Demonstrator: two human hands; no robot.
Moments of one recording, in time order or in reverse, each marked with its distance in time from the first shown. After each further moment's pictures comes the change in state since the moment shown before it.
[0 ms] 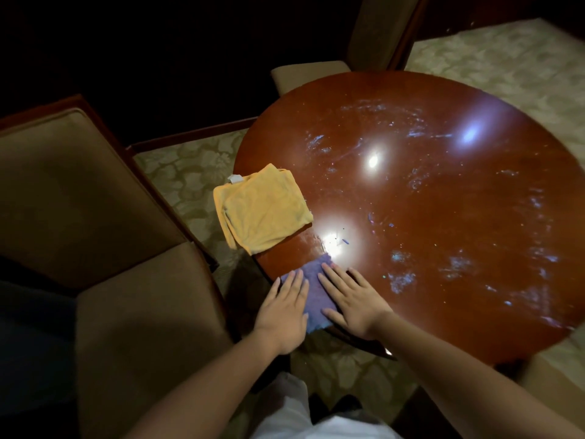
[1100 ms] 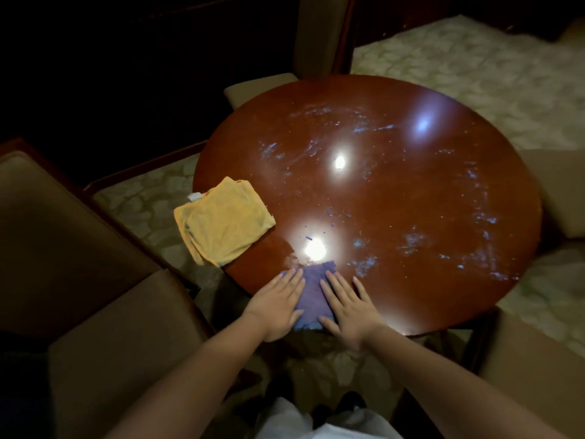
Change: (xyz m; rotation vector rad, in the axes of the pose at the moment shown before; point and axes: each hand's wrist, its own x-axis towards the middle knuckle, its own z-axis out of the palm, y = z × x) left_hand 0.029 0.015 -0.019 0.244 -0.033 0.317; right_hand -0.056 -0.006 0.016 0.130 -0.046 0.307
